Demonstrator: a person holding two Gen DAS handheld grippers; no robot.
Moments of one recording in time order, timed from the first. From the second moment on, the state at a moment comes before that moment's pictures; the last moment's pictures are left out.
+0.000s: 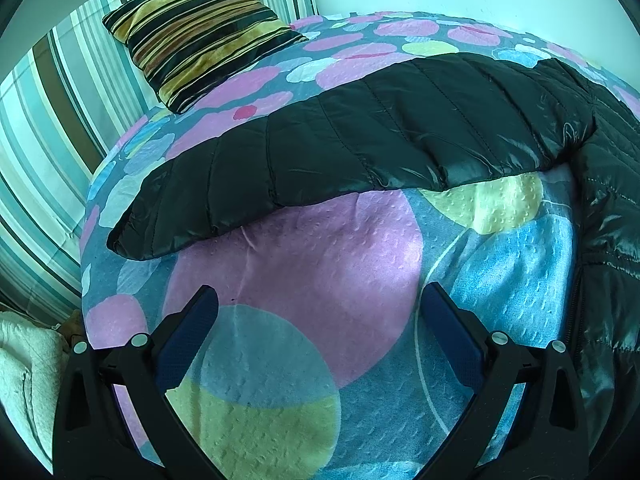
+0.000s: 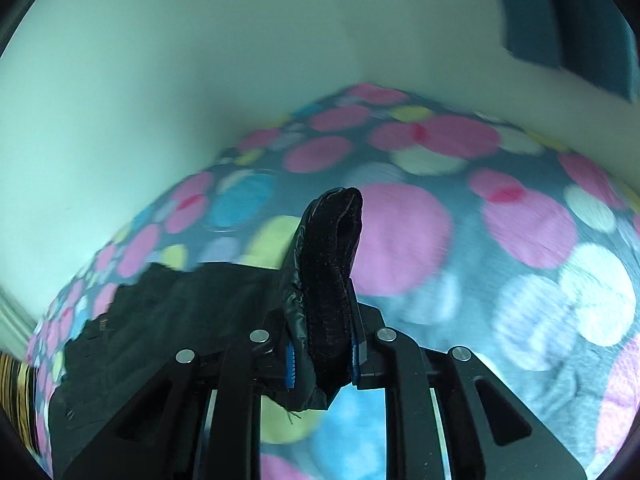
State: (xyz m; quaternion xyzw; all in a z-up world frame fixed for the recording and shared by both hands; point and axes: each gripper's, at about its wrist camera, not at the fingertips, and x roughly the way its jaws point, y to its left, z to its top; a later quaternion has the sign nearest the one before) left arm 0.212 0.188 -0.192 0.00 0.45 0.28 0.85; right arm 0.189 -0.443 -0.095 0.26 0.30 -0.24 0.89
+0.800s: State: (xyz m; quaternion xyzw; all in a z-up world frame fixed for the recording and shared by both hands) left arm 0.210 0.194 -0.194 -0.03 0.46 0.27 0.85; right arm 0.391 -0.020 -0.106 0.06 0.40 0.09 0.91
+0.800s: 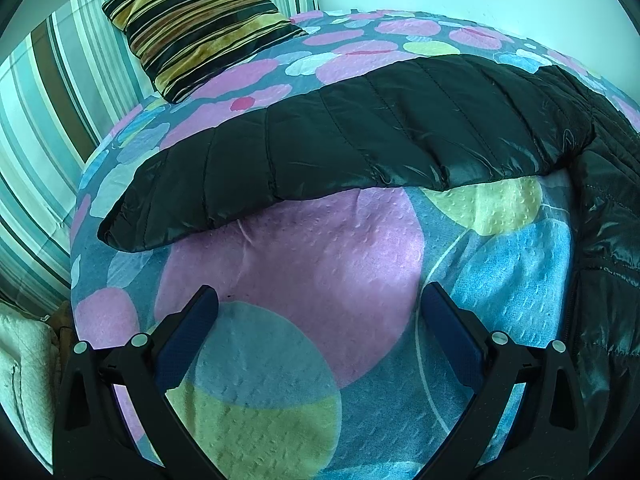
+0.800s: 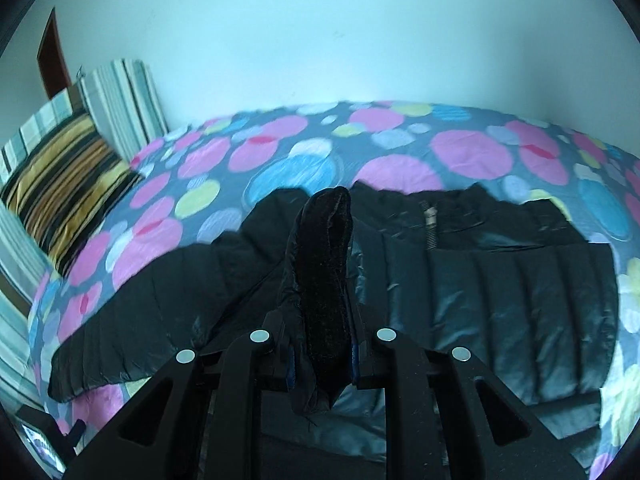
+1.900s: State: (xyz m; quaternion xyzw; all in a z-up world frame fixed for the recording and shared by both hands) left arm 0.210 0.195 -0.193 -0.03 0.46 0.27 0.85; right arm 0.359 -0.041 -0.109 0.05 0.43 0.16 0.89
